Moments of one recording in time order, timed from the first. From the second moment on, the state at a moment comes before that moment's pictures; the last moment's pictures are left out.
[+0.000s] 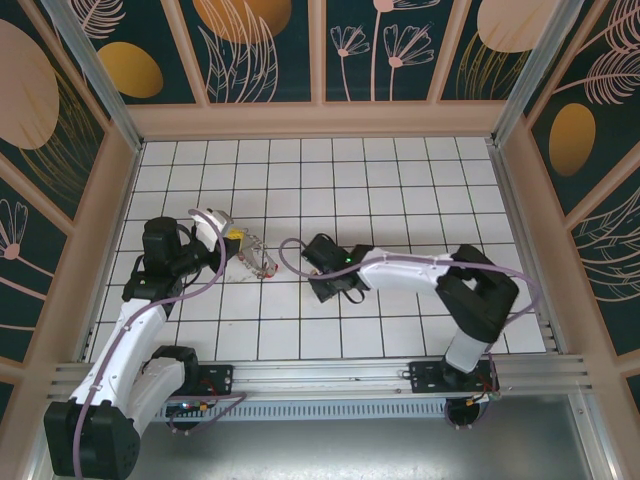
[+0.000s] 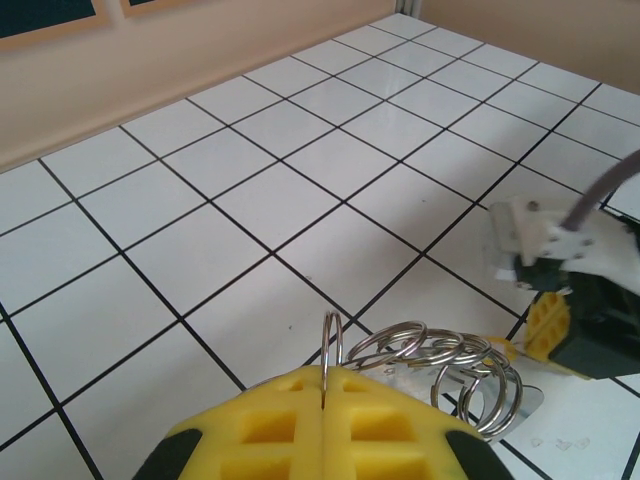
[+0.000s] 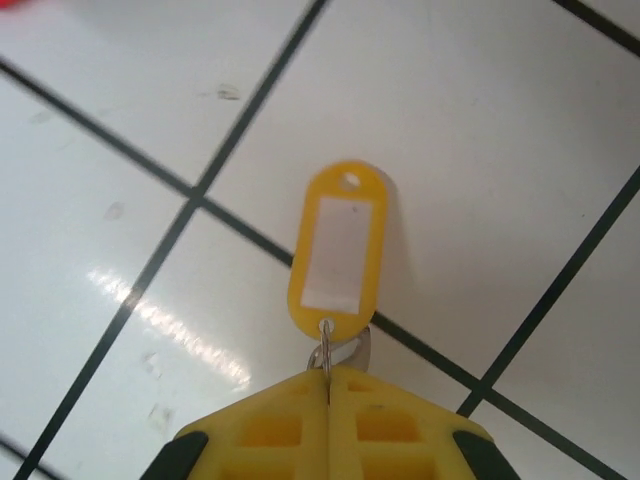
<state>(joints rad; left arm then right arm) -0.10 0.85 0.57 -0.18 0.66 0.26 1.00 1.67 0.98 -0.44 0.08 0.30</state>
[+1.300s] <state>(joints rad) -0.43 0.97 0.62 0.05 0.74 0.35 0.84 1.10 0.78 -0.01 -0.31 0.02</state>
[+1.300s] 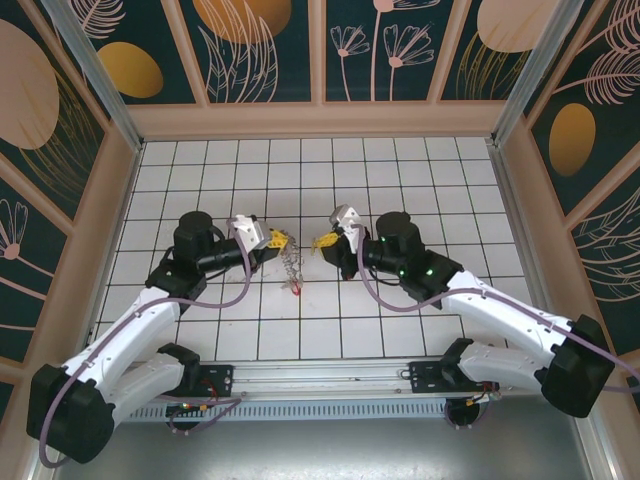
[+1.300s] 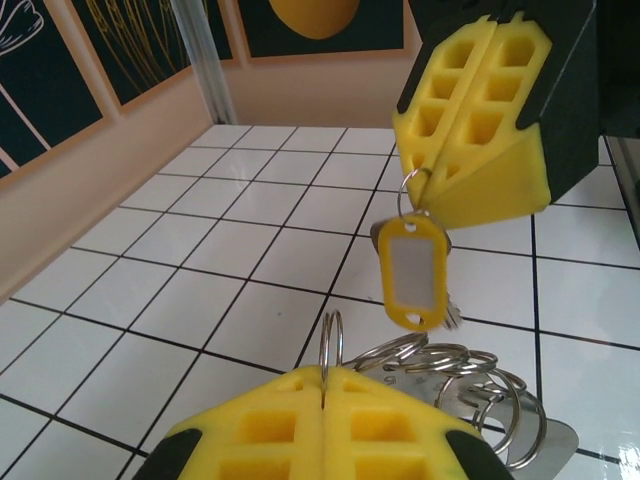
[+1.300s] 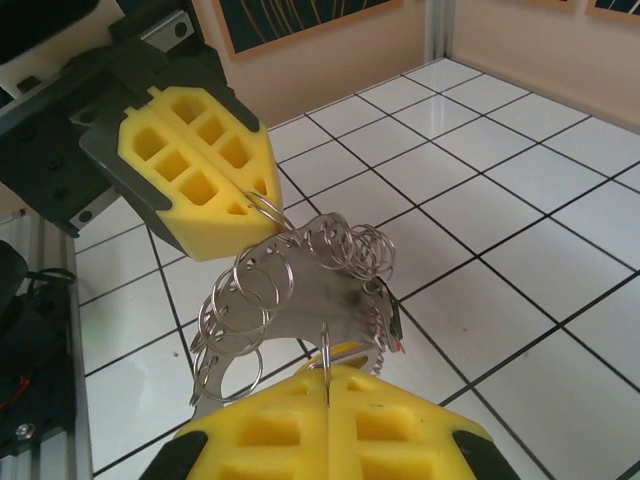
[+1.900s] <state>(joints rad) -0.56 1.09 0.69 0.08 0.57 0.28 0.86 1.17 0.87 -0.08 -0.23 -0.10</state>
